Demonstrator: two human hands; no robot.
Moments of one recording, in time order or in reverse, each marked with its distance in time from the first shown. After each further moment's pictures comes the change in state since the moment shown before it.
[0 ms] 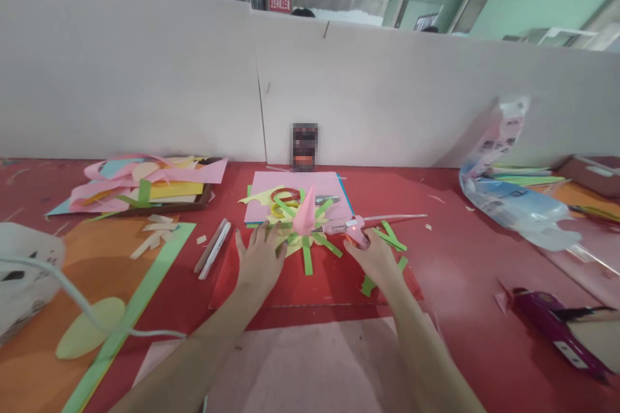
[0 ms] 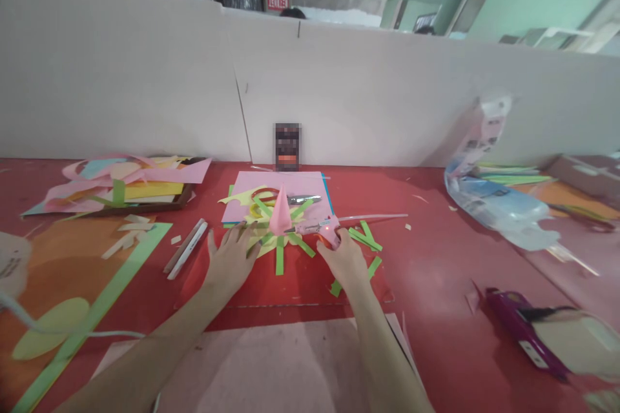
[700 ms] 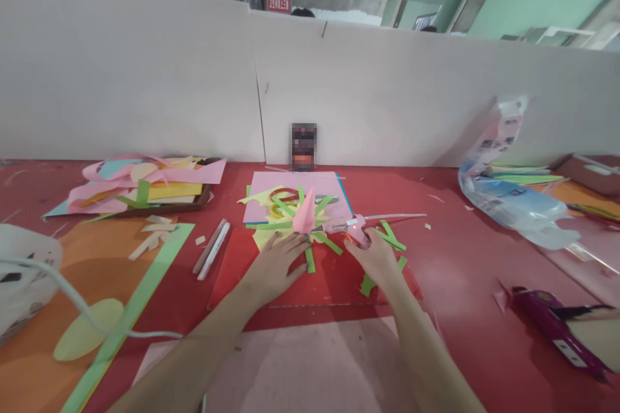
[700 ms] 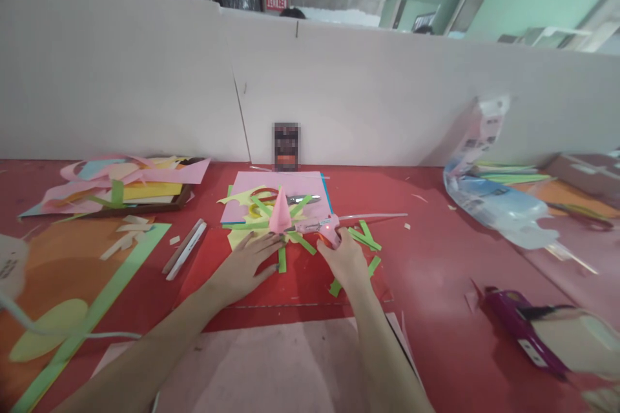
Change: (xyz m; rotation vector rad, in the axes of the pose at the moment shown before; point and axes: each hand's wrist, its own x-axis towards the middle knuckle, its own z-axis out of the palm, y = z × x) left_hand 0.004 0.001 -0.011 -0.238 -0.339 0.541; right_hand 0.000 -0.002 -0.003 0.042 0.012 0.020
